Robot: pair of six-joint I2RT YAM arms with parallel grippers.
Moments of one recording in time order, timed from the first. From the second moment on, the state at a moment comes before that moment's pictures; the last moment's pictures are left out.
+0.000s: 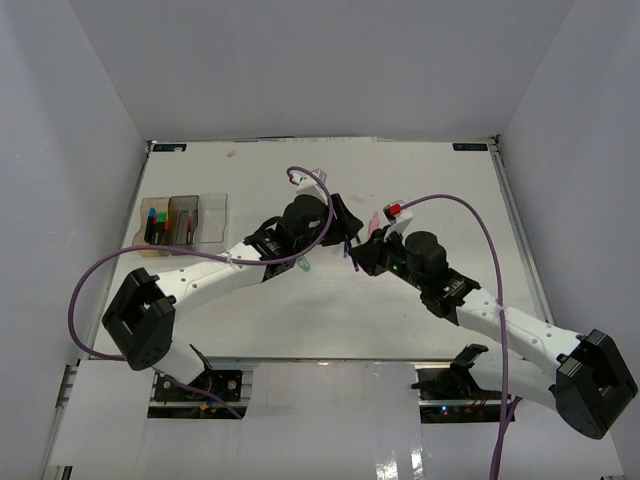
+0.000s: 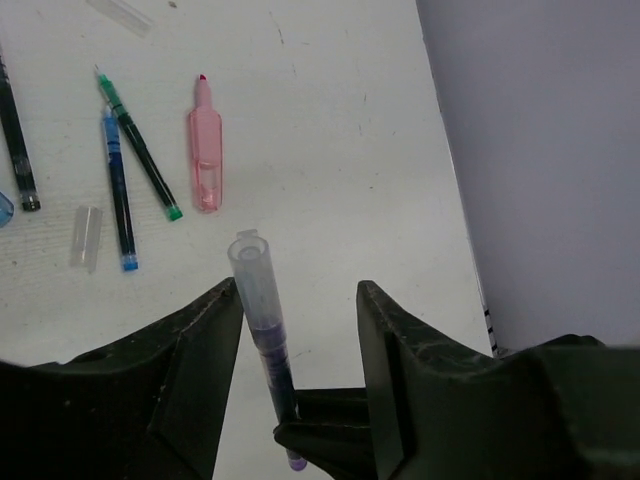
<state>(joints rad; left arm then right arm) -0.84 1.49 1.07 0.06 -0.14 -0.81 0.73 1.05 0.56 0.23 -0.07 0.40</state>
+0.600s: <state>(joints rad) -0.87 1.54 1.10 0.02 -0.21 -0.78 0.74 1.02 0.53 0.29 -0.09 0.43</state>
